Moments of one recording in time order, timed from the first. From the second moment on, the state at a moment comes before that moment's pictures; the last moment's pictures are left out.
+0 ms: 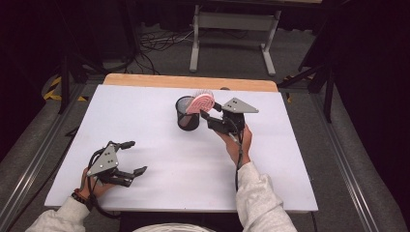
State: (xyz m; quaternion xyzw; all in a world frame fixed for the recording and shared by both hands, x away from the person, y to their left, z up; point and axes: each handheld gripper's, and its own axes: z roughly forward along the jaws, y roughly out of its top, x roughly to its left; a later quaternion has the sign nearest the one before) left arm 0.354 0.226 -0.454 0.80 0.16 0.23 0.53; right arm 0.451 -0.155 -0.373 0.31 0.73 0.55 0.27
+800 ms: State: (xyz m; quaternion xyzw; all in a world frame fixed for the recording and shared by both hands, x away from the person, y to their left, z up) left arm 0.354 0.225 -0.454 0.81 0.16 0.23 0.52; right arm 0.427 -0.161 -0.356 0.29 0.72 0.53 0.33
